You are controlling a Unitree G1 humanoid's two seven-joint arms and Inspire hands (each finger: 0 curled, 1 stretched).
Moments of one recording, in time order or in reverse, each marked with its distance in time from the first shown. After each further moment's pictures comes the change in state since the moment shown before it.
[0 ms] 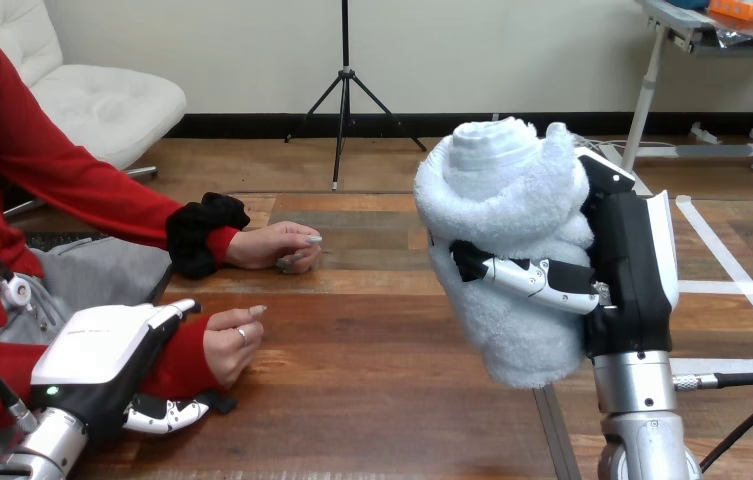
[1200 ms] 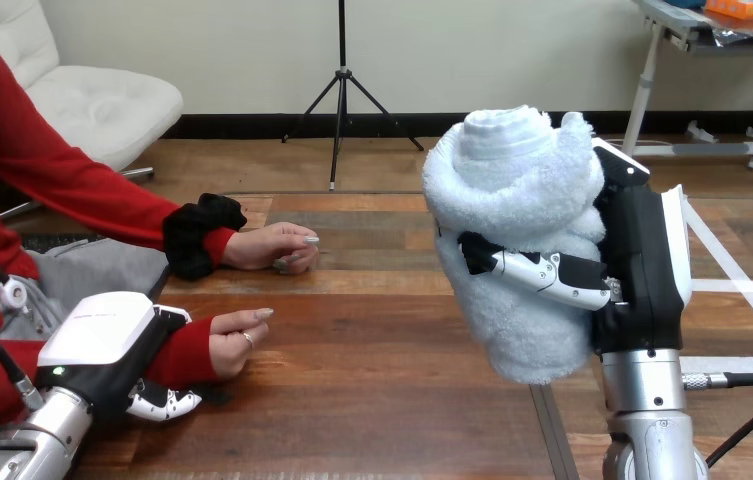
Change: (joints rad) left arm -0.040 0.003 0.000 -0.013 -0.046 0.010 -0.106; right arm 0.021 0.007 -0.007 -0.073 0.021 0.032 0.011
